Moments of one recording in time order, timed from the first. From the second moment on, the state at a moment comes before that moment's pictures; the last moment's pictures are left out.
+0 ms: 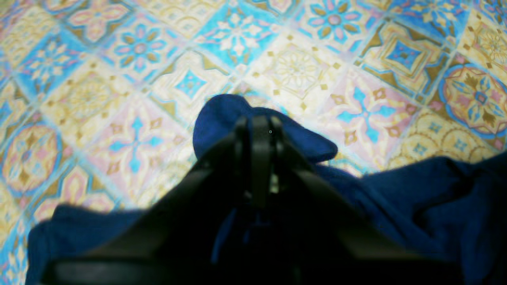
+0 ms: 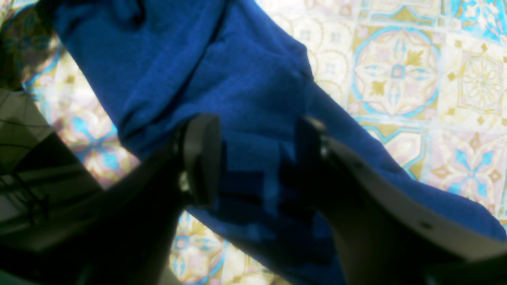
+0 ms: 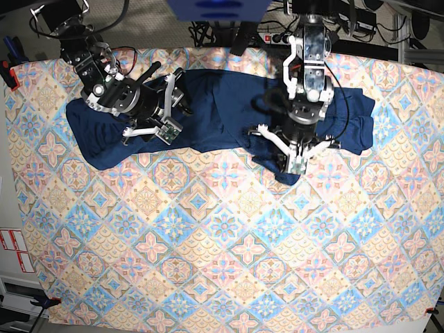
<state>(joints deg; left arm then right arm) 15.3 7.5 -1.0 99.3 8.9 -9.0 26.5 -12.0 27.7 -23.1 107.4 16.2 22.0 -43.2</state>
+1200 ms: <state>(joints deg) 28.8 7.7 -24.9 110.2 0.2 -9.0 26.3 -12.0 27.6 -23.1 107.3 16.2 22.0 -43.2</state>
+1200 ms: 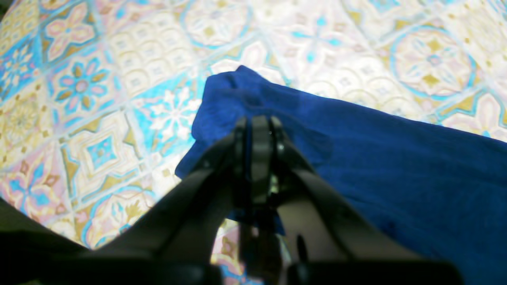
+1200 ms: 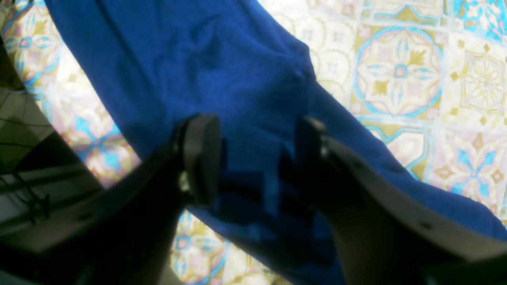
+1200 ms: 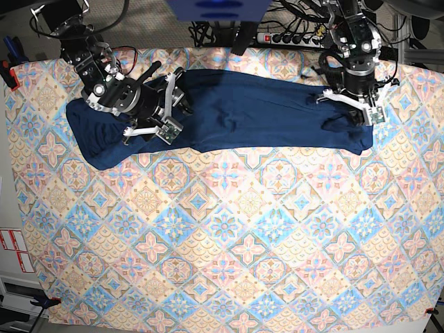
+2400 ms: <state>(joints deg) 24.0 8.1 -31.0 105.6 -3.9 -9.2 26.7 -12.0 27.4 -23.3 107.3 16.2 22.0 -43.2</state>
